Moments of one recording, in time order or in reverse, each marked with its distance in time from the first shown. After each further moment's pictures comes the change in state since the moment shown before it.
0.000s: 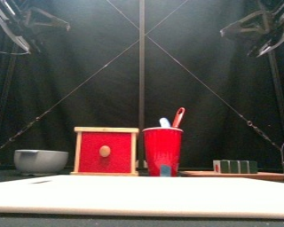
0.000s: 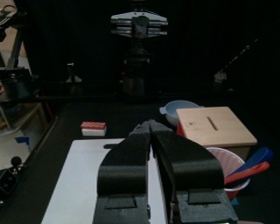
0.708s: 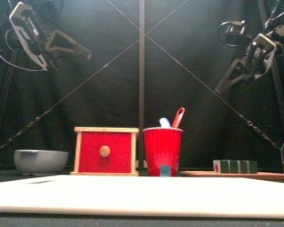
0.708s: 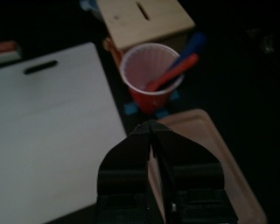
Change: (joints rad) left arm -0.012 0.342 -0.058 -0.041 -0.063 -0.005; right arm -0.336 0.153 -0.147 0.009 0.575 0.012
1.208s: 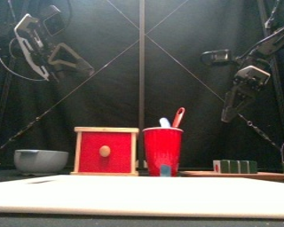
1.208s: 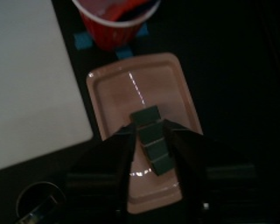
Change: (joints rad) left arm 0.002 0.087 0.000 -0.046 -0.006 0.002; right arm -0.046 0.213 -0.074 -0.218 0.222 -0.008
